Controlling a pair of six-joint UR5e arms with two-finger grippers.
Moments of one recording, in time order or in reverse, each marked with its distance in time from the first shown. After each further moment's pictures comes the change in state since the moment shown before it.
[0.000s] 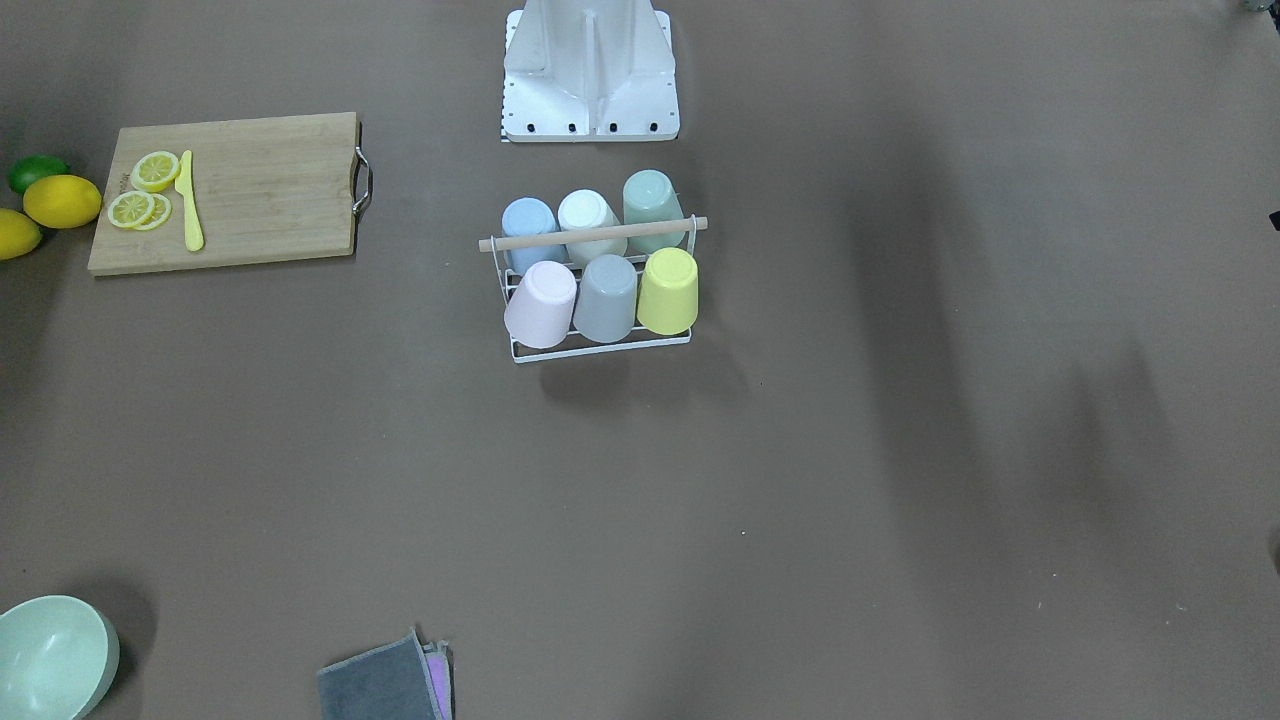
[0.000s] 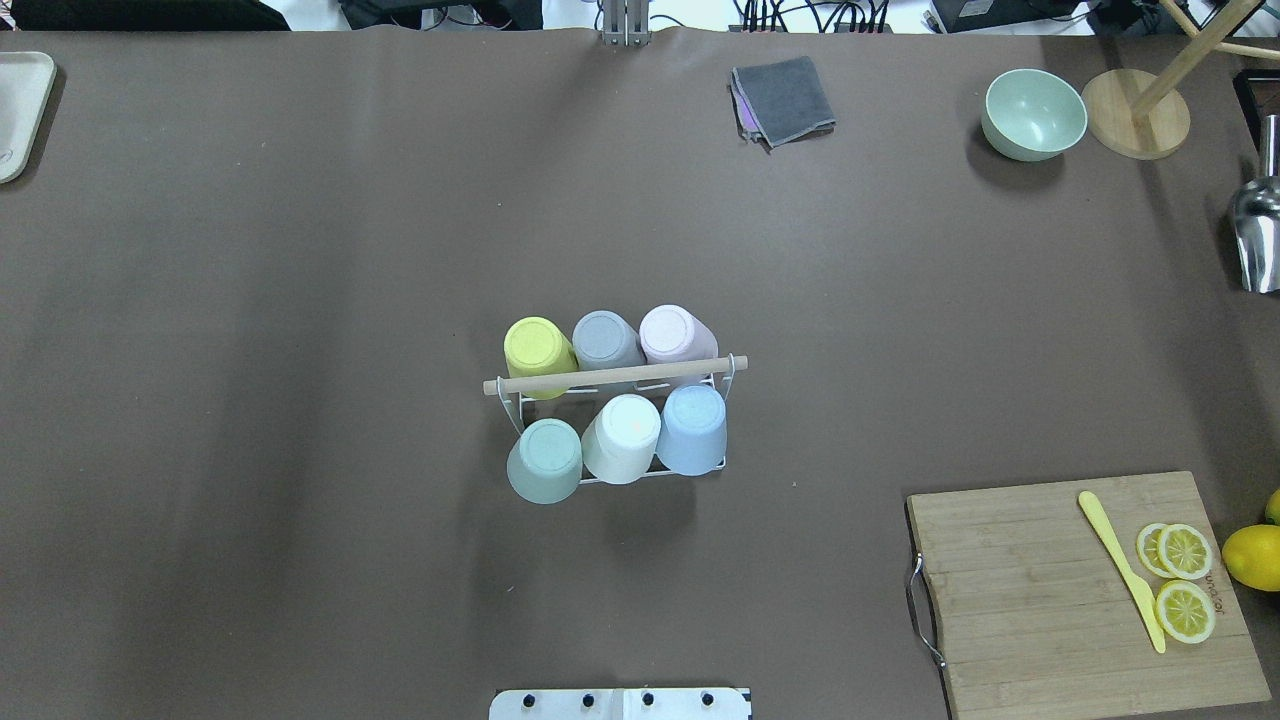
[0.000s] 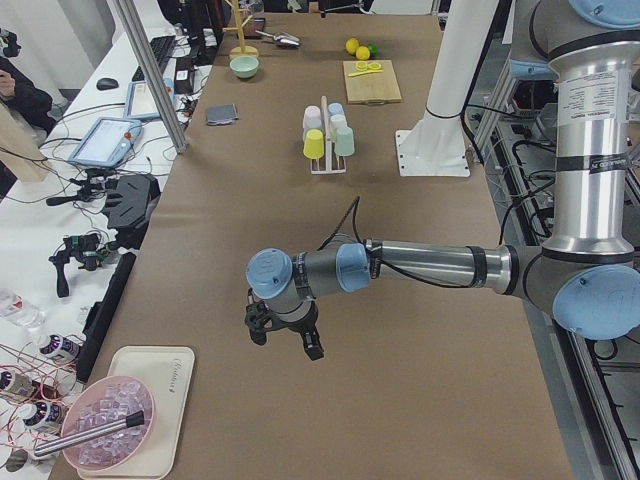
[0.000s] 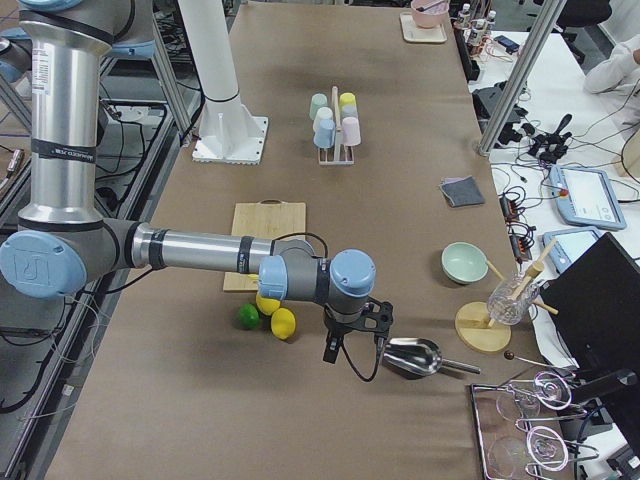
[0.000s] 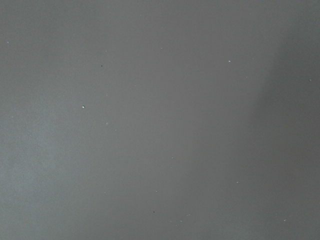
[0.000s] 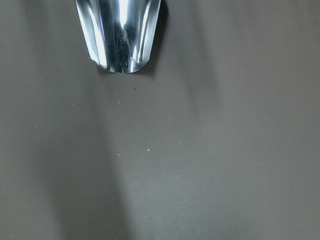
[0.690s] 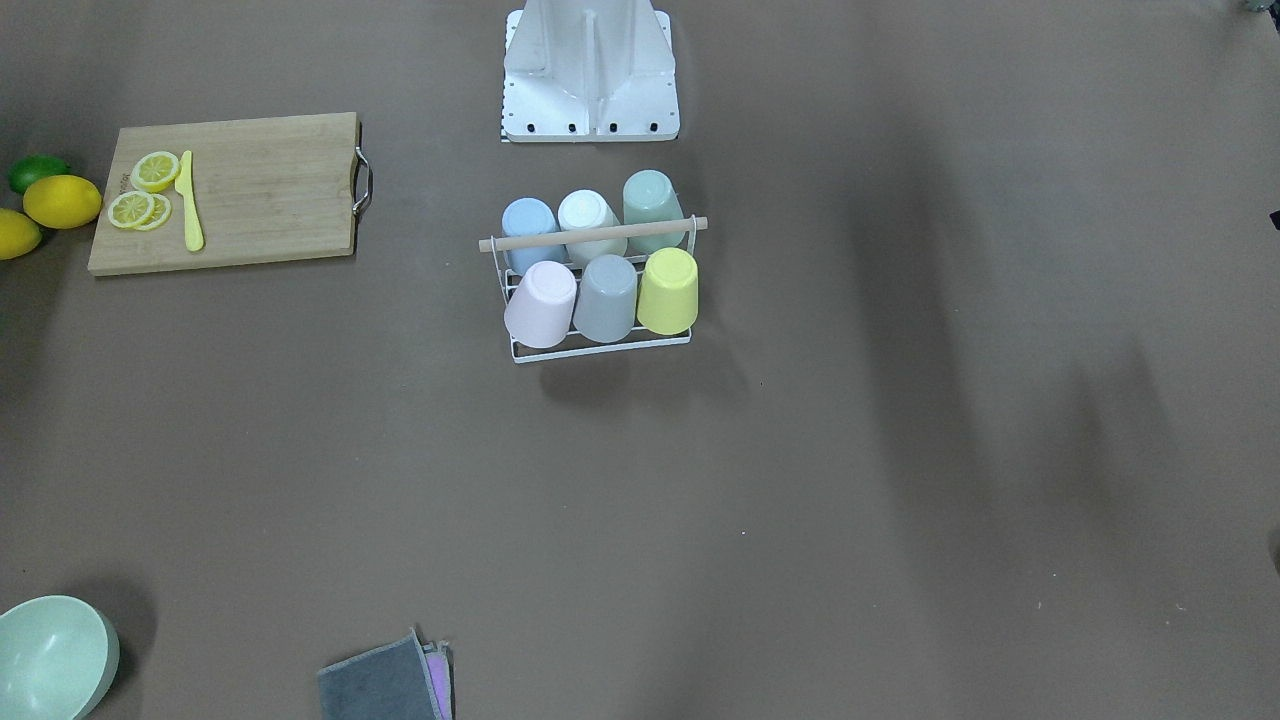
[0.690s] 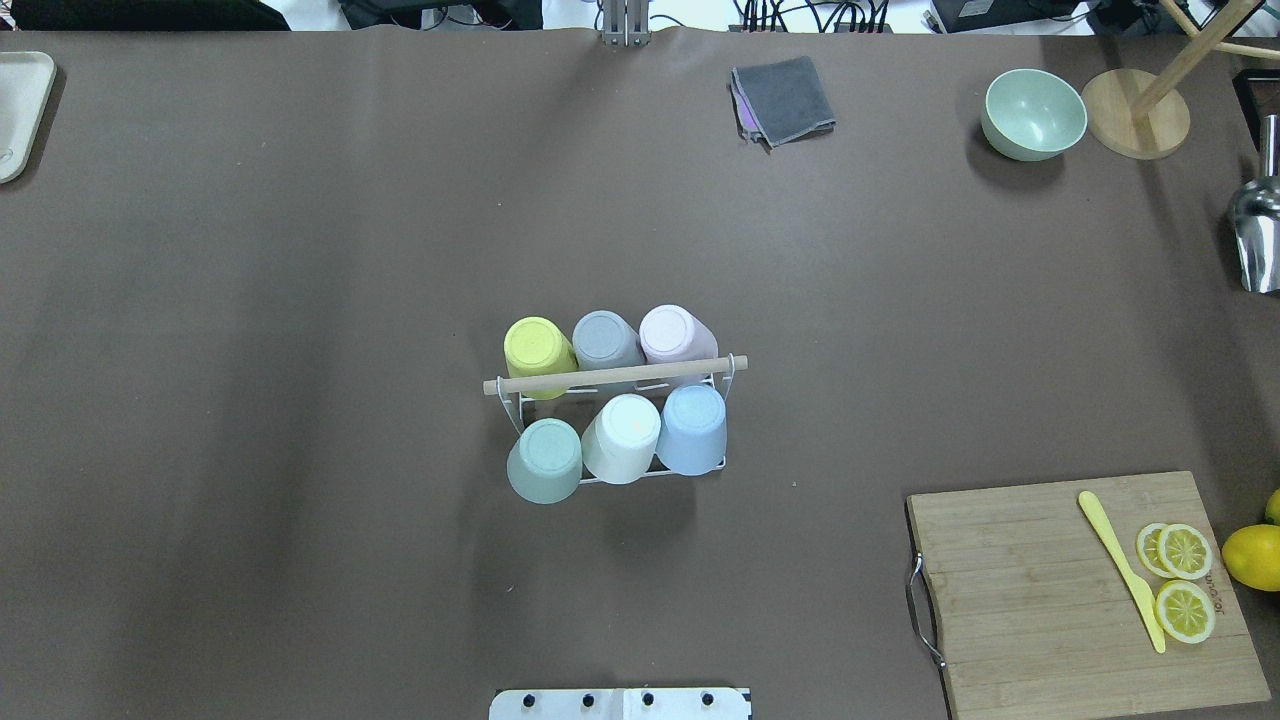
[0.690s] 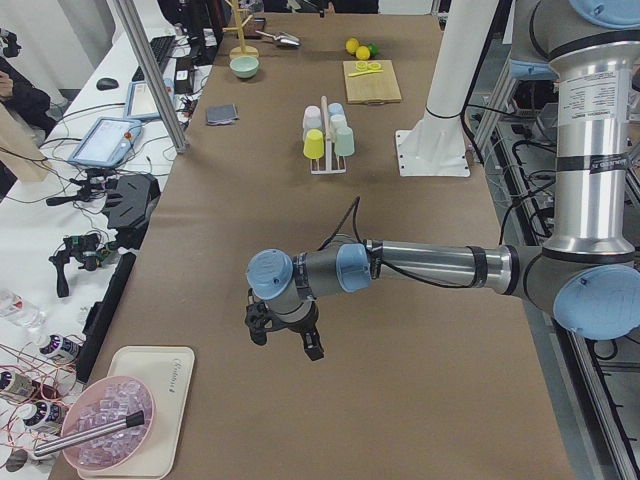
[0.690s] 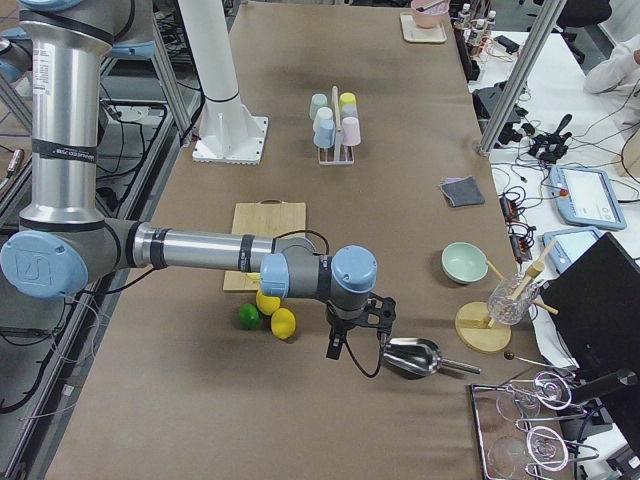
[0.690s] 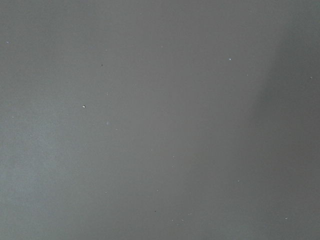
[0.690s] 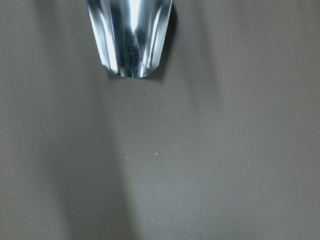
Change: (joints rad) left arm -0.001 0.001 0.000 0.000 0.000 0.002; right arm 0.000 0.006 0.000 0.025 0.008 0.004
